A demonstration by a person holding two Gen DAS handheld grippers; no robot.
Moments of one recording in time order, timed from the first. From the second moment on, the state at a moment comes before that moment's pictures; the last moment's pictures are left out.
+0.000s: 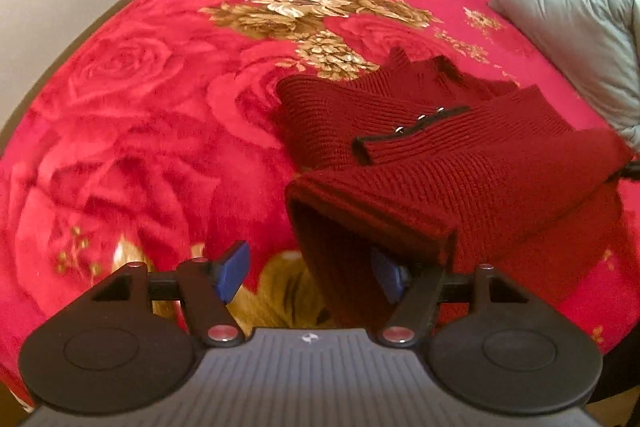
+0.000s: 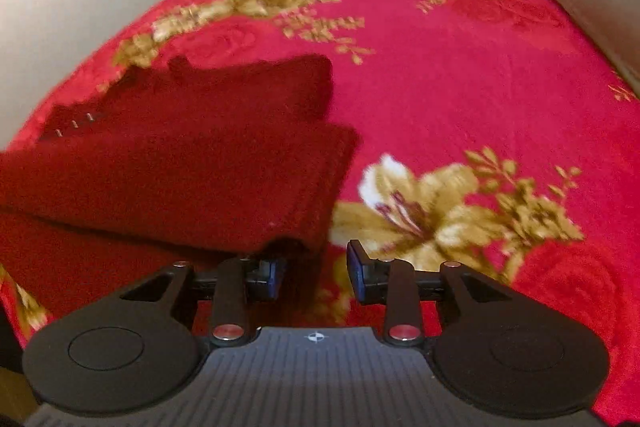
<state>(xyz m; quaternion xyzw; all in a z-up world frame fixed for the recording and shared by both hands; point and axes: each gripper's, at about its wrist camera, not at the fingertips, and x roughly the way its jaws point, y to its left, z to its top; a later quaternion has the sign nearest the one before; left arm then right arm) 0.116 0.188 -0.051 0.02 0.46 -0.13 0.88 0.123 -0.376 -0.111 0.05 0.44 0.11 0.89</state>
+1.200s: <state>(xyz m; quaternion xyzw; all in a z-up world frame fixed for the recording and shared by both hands) 0.172 0.170 -0.040 -0.03 0.41 -0.11 0.90 0.177 -0.391 -0.117 0.19 0.35 0.07 0.91</state>
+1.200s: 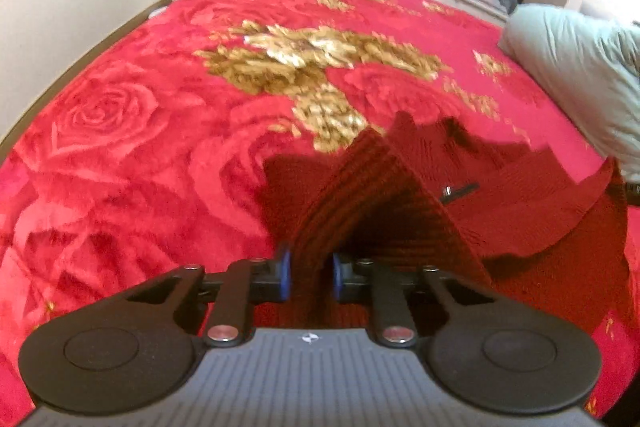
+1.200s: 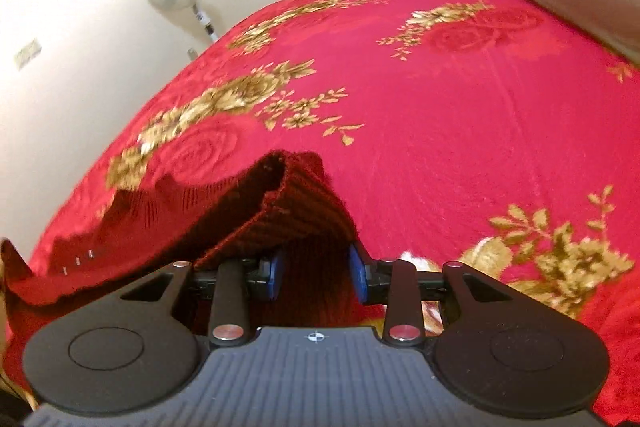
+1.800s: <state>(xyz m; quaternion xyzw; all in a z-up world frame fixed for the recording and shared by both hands) 0.196 0.197 -0.046 -0.12 0.42 -0.06 0.89 0.196 -0.389 -0.119 0.22 0.34 0.06 0.91</state>
